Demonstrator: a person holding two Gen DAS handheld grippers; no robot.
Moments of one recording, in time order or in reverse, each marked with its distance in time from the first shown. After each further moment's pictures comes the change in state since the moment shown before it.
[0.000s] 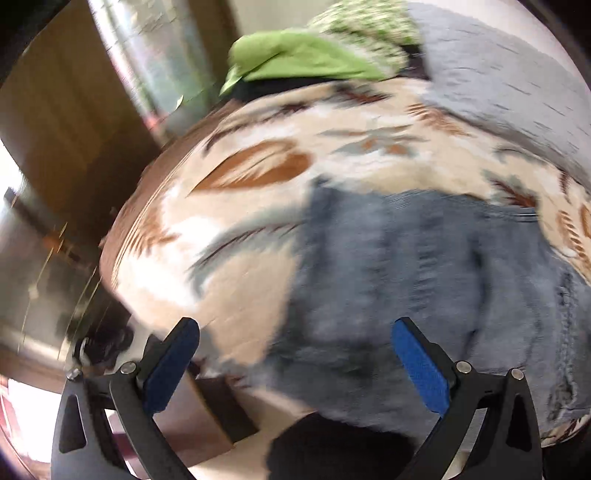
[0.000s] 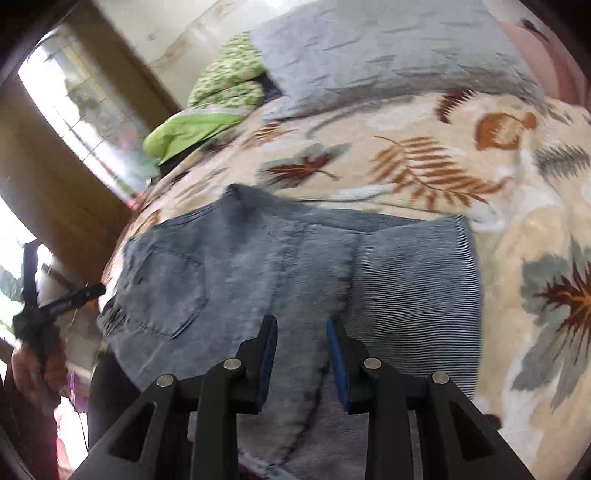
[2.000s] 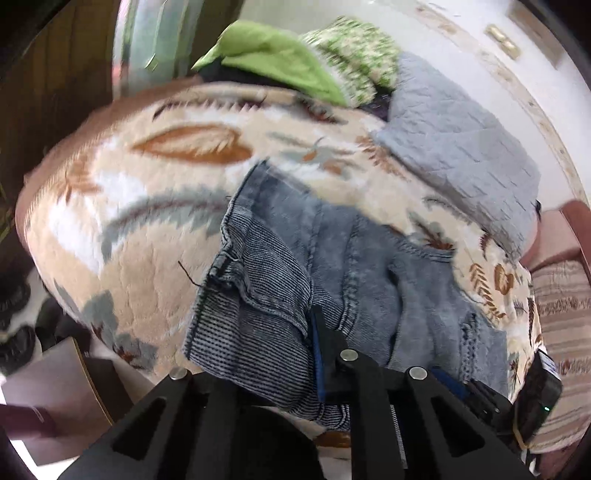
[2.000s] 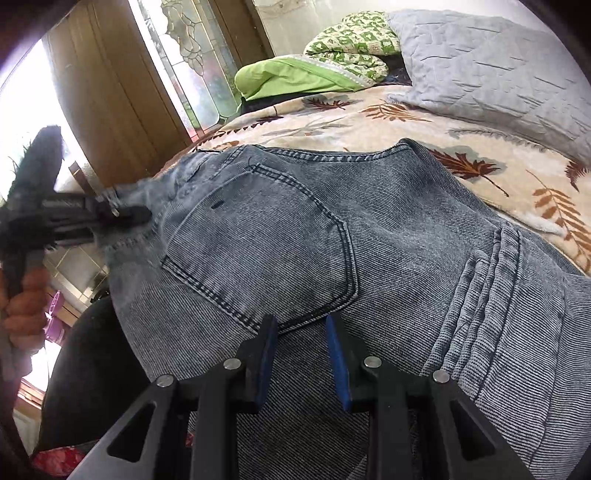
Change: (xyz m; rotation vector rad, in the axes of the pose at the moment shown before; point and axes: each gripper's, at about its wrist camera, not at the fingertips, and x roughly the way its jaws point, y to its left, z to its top) left arm -0.004 -0.017 -0.005 -0.180 -0.078 -0.447; right arm 0.083 0.105 -0.022 -0.302 0.034 0.070
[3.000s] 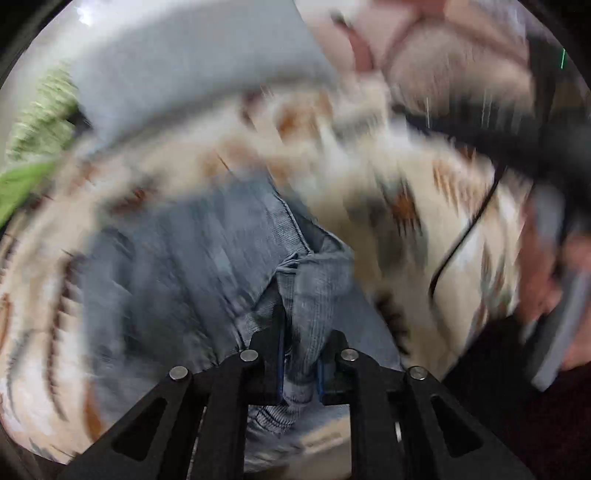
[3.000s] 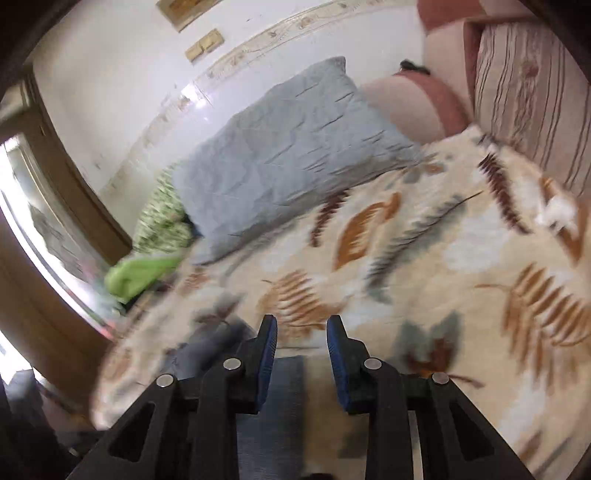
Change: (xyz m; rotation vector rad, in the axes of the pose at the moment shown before) left arm 0.057 -0.324 -0.138 0.845 0.264 -0.159; right arm -0.230 -0.214 -0.023 0.555 -0.388 -0.360
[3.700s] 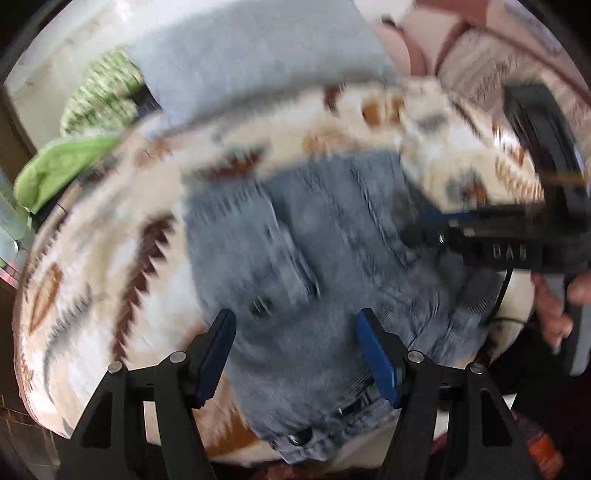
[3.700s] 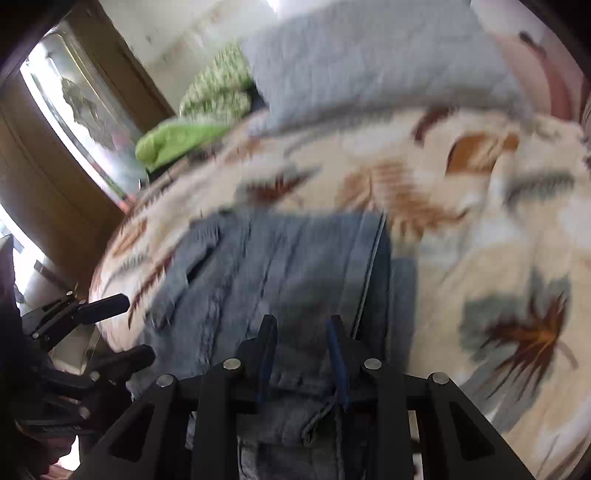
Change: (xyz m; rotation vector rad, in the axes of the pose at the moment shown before) left arm -0.028 0.081 -0.055 -0.060 -0.005 0.162; right arm 0.090 0.083 -0.083 -0.260 0.468 0.152
